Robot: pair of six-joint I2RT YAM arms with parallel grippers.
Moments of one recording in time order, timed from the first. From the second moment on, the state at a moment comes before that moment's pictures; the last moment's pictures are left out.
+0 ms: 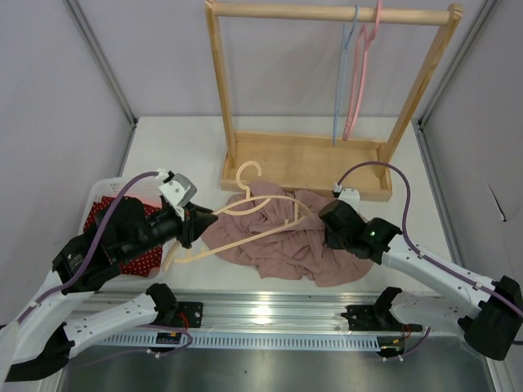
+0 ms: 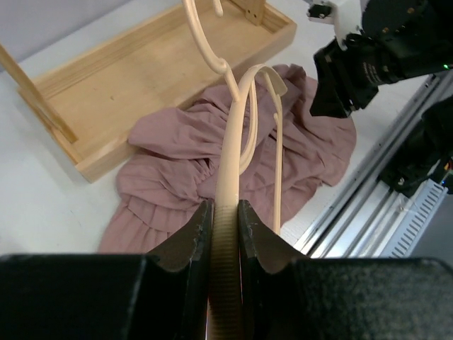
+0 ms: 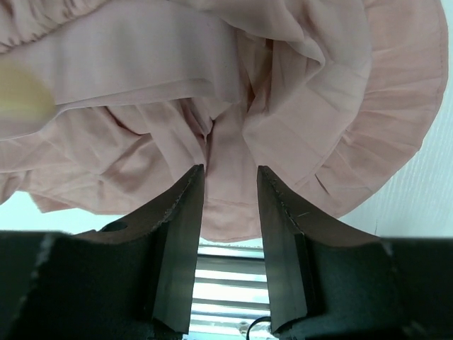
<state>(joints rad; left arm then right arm) -0.89 0.67 1.19 -0.79 -0.05 -0.08 0.84 1.04 0.83 -0.78 0.43 0.70</state>
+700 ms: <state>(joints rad) -0.89 0.65 1.19 -0.95 -0.07 -0.08 0.72 1.20 0.85 -0.62 0.43 0.67</state>
